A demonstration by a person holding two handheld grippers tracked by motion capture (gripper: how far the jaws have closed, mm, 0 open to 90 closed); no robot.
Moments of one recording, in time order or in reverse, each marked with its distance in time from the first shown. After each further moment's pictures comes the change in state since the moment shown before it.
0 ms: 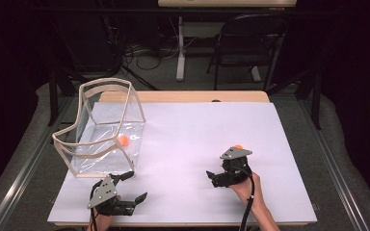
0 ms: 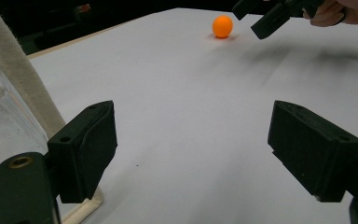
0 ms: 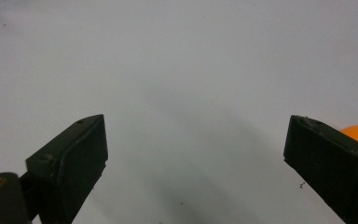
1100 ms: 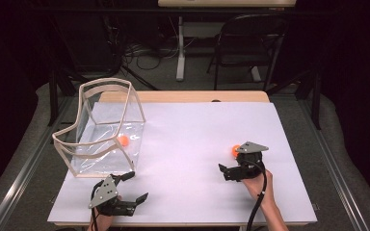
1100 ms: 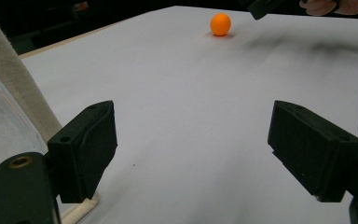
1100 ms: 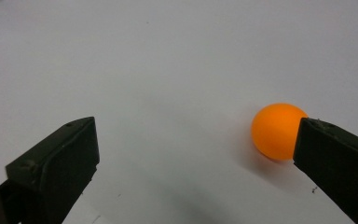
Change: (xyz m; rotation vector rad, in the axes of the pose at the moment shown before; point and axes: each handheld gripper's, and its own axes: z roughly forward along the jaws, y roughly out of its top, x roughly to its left) left arm -0.001 0.000 0.002 0.007 -0.006 0.002; right arm -0.036 -0.007 -0.013 -0.033 -0.081 0.087
